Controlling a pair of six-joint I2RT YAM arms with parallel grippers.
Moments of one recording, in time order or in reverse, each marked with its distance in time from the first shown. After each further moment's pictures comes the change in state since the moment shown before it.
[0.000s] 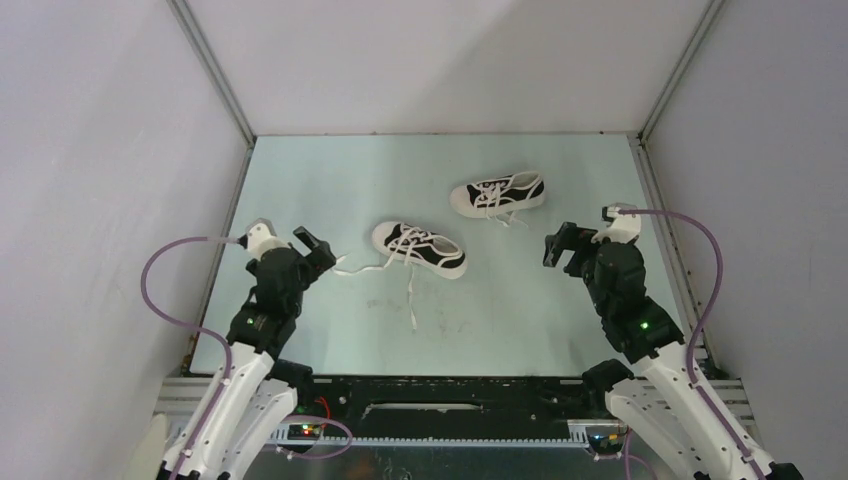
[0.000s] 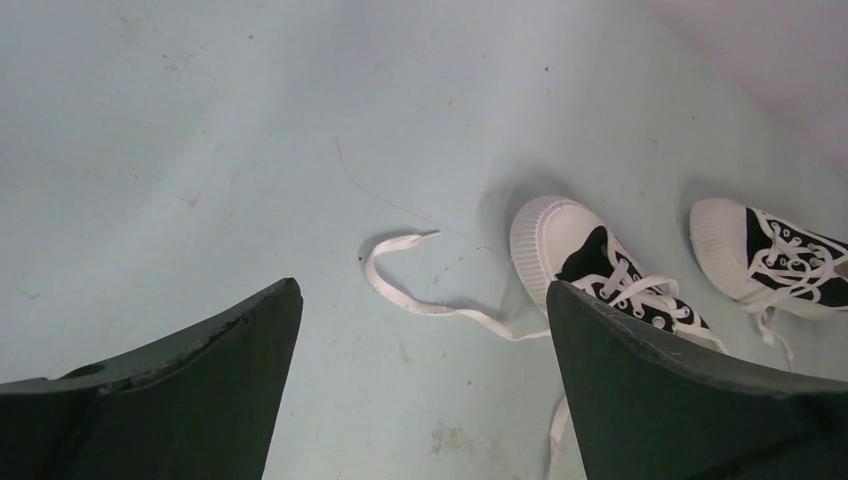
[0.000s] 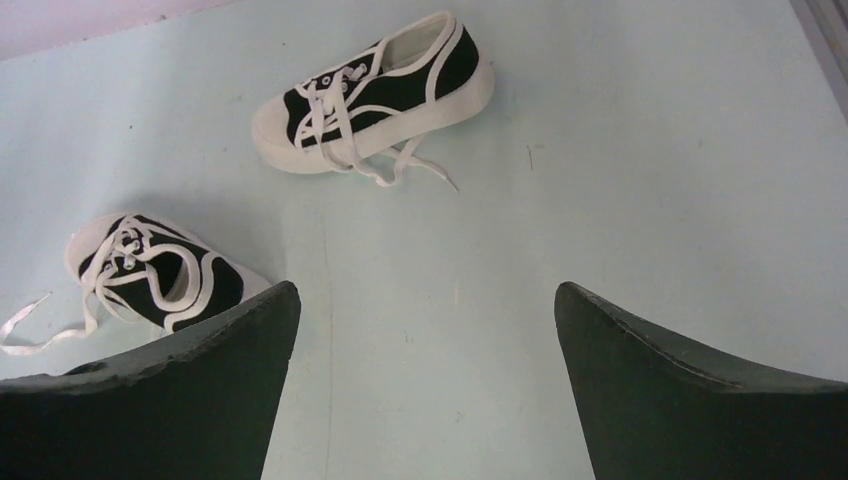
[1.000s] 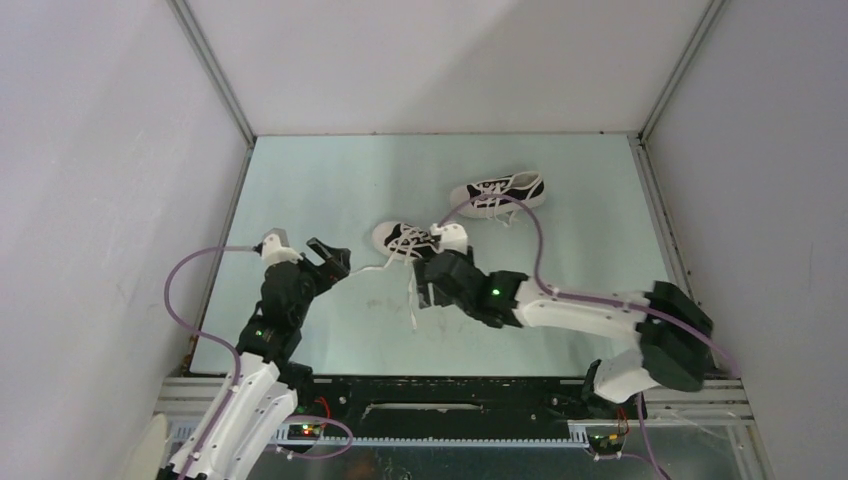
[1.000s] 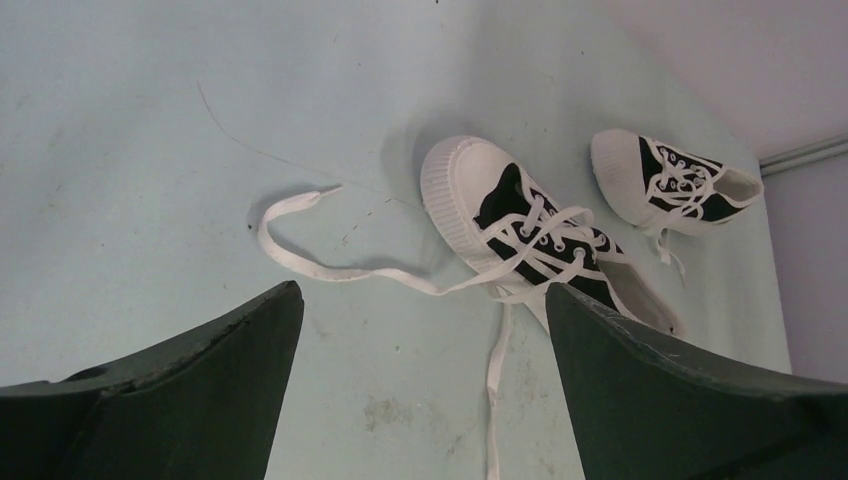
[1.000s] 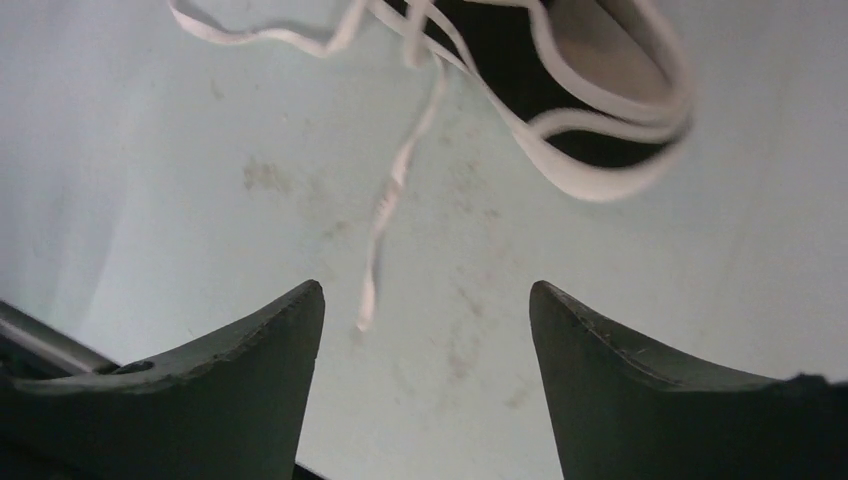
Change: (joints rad) left arm 0.000 -0.058 -0.160 0.183 0.229 -0.051; right arm 0.700 0.820 0.320 0.062 0.097 0.286
